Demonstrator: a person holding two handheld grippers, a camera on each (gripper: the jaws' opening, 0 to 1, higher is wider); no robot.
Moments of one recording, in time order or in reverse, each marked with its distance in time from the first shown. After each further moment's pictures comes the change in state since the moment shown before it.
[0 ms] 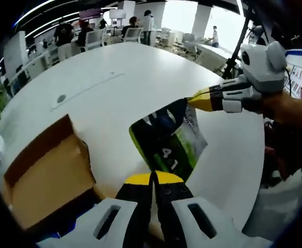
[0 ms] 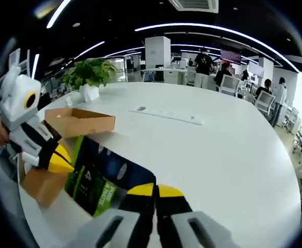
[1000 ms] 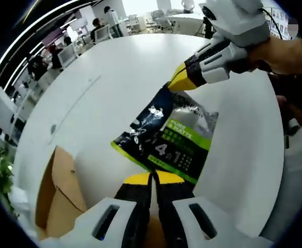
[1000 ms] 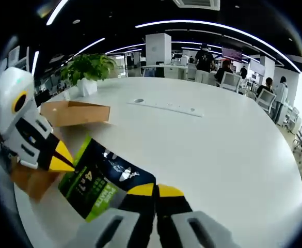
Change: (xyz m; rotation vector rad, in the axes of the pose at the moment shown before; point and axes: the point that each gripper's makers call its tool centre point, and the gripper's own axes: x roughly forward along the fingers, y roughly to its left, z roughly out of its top) left arm 0.031 -0.001 -0.010 0.334 0.142 0.054; right arm 0.021 -0.009 -0.018 0.002 0.026 0.003
